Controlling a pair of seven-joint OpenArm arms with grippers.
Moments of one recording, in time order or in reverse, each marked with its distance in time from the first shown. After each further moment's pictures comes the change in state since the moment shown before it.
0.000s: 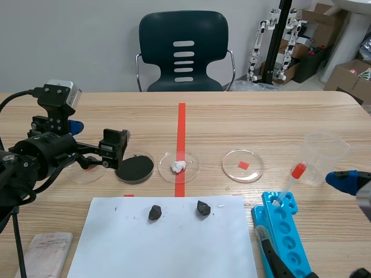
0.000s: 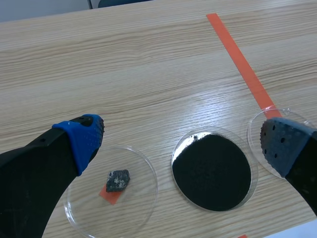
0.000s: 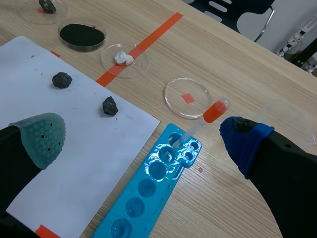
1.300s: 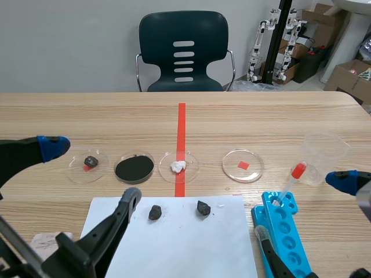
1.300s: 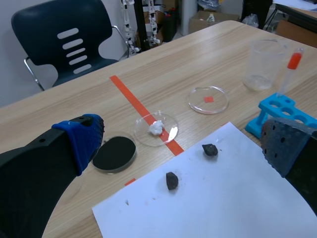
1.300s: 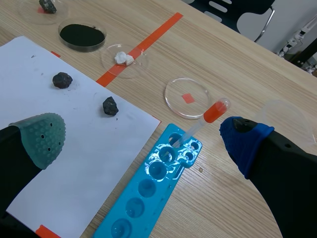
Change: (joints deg) left arm 53.3 -8.3 0.0 45.3 10.1 -0.2 -26.8; right arm 0.0 0.0 0.0 0.0 0.0 0.0 0.0
